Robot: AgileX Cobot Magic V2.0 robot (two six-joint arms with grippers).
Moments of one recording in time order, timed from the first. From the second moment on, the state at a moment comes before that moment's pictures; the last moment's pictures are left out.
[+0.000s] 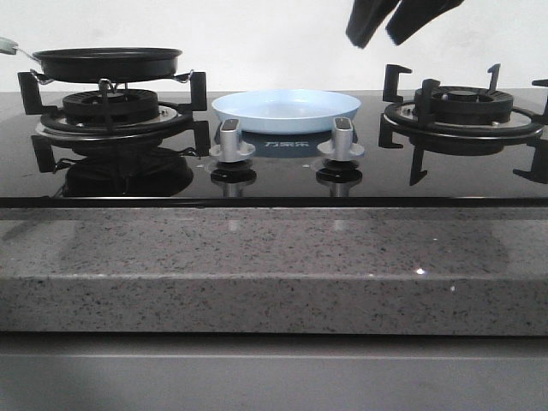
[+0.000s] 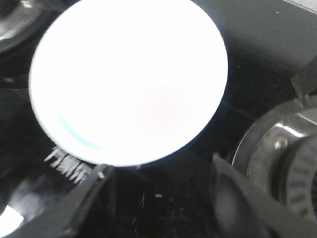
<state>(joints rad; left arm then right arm) -0.03 0.54 -0.67 -0.16 0.58 0.08 0.23 1.82 -1.72 0.31 0.84 -0.34</state>
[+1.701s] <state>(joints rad) -0.03 0.54 -0.67 -0.16 0.63 0.08 0.23 2.09 -2.06 0.30 0.97 -0.19</state>
